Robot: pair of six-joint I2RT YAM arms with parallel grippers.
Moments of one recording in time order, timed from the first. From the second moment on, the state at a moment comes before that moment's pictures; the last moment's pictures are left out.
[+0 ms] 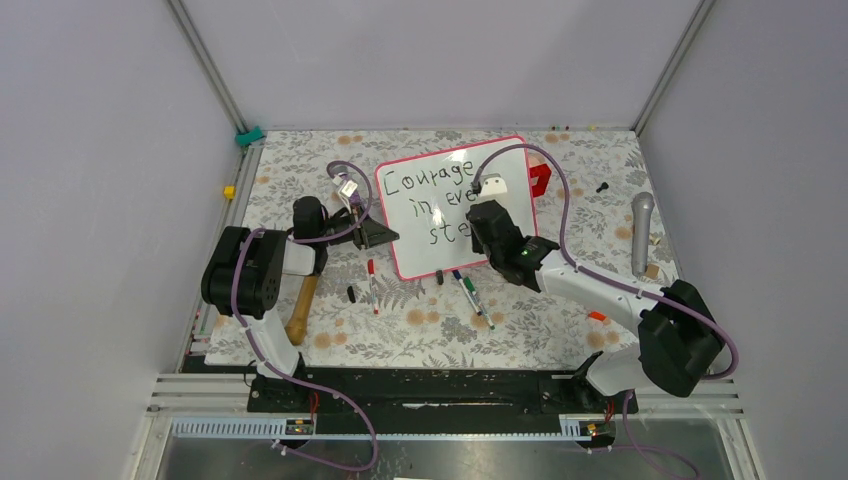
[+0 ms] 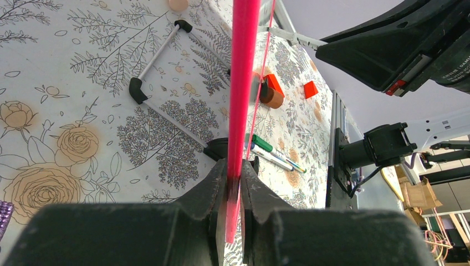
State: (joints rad) left arm -0.11 1.82 0.66 0.94 1.09 -0.60; right arm 0.76 1.41 0.92 -0.14 0.50 0.31
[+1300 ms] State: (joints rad) left arm -0.11 1.82 0.66 0.94 1.09 -0.60; right arm 0.76 1.36 0.84 -0.17 0.47 0.38
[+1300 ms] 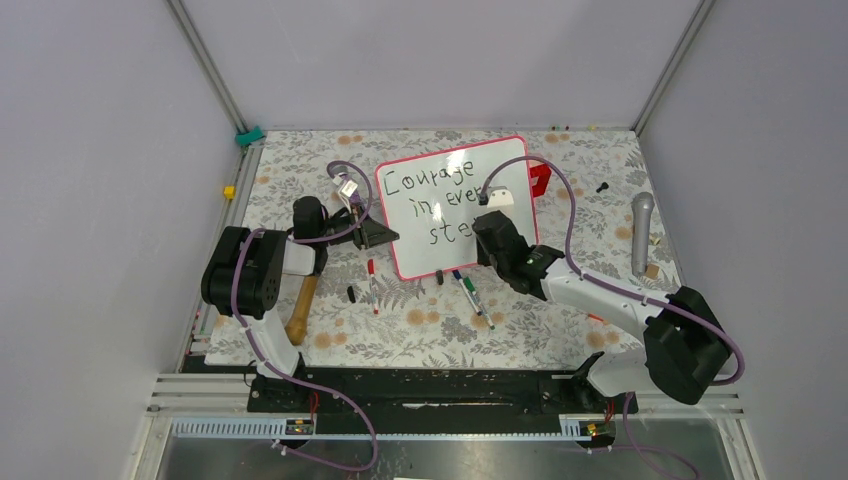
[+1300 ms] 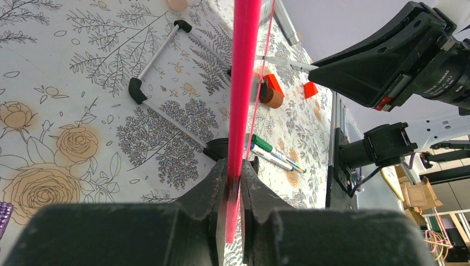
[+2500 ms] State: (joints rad) left arm -0.11 1.81 0.66 0.94 1.09 -0.59; right arm 0.76 1.36 0.93 -0.23 0.48 0.34
